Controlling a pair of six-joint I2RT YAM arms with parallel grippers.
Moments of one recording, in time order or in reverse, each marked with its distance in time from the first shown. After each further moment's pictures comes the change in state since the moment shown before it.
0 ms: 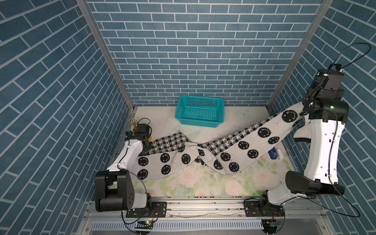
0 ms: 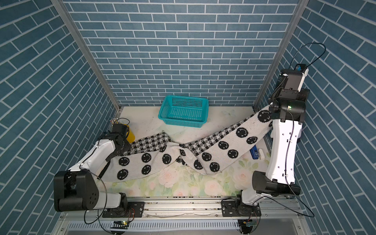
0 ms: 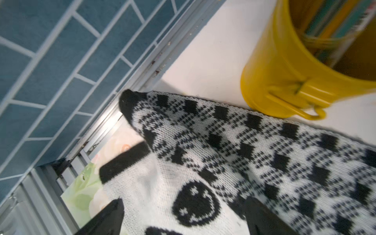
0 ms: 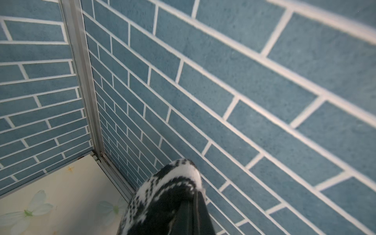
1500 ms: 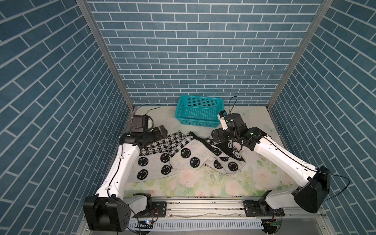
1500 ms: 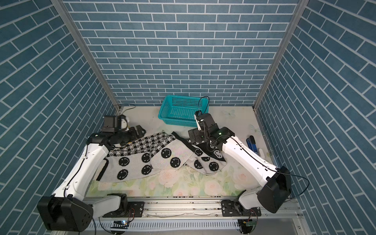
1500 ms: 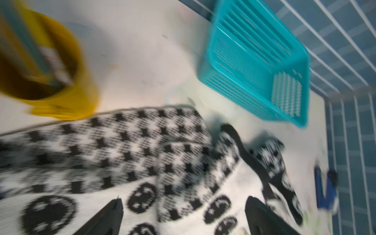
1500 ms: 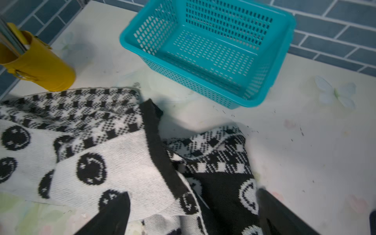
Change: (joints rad) left arm -0.191 -0.148 0.150 0.095 0.656 0.168; right arm 0.801 -0.171 -0.999 0.365 -0.659 0.286
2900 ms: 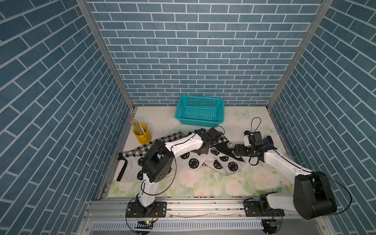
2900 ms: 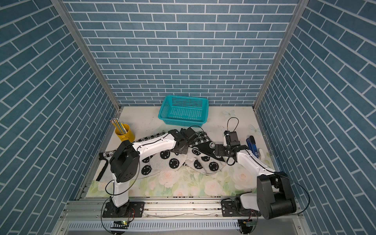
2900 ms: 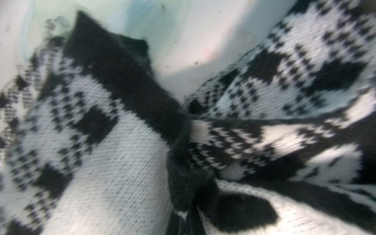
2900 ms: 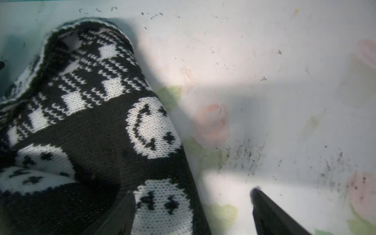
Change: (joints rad) left arm -0.689 0.750 0.398 -0.184 -0.574 -0.200; right arm -0.439 -0.069 -0.537 0.256 -0.199 0.032
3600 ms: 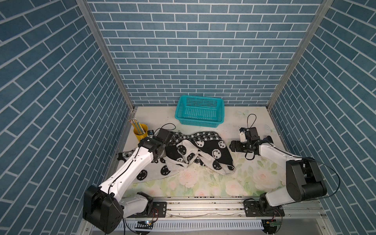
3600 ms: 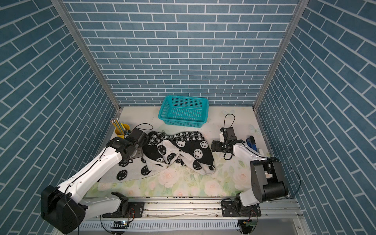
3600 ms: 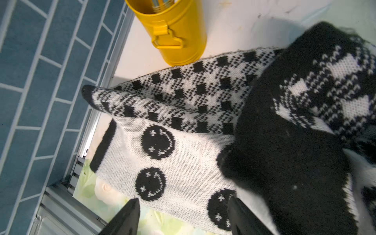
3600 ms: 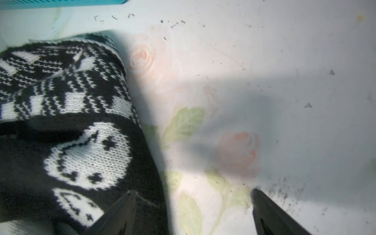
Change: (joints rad) left arm 0.422 -0.752 -0.496 -0.188 -0.177 -0.048; right arm 0.010 0.179 0.102 0.064 -0.093 -0.007
